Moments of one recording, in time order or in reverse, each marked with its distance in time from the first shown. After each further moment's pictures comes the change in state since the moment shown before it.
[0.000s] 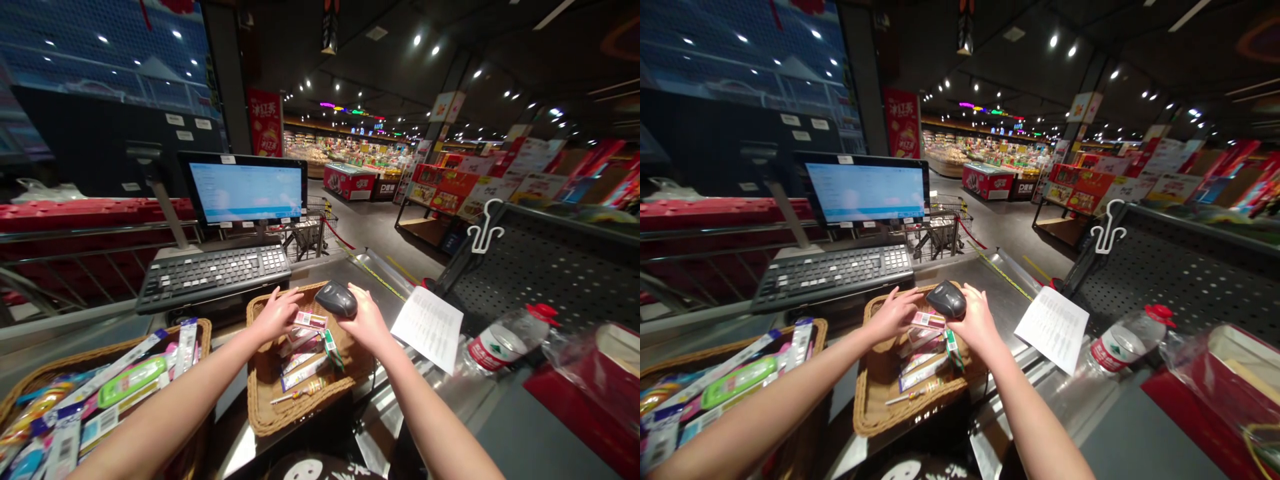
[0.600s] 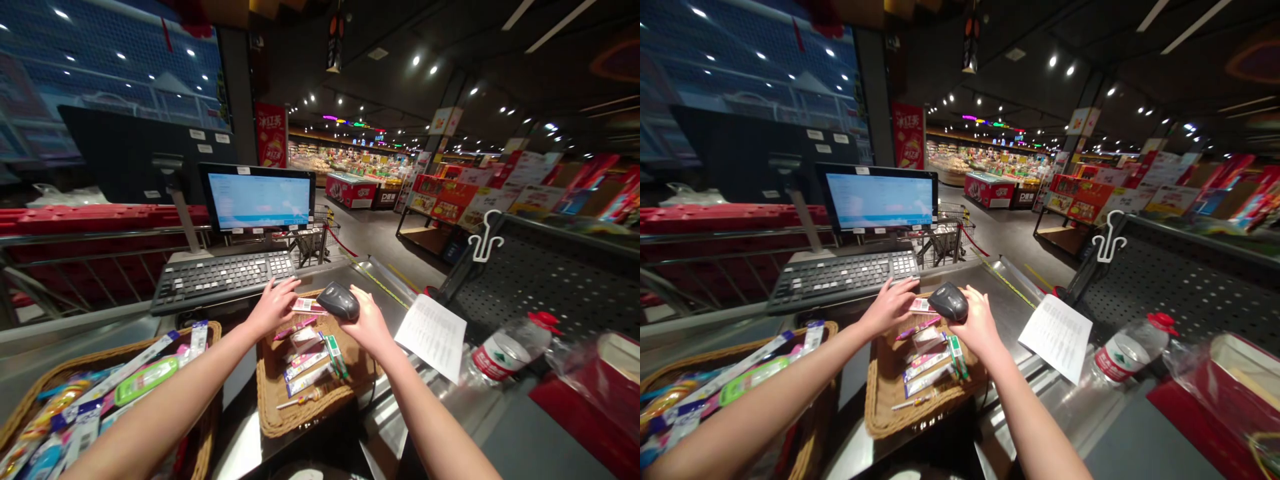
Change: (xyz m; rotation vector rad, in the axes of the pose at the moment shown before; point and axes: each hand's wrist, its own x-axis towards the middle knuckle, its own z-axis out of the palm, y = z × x) left_hand -0.010 -0.010 -0.047 0.070 0.182 -0.027; right_hand 0.001 -0.019 0.003 -0.021 0.071 -0.030
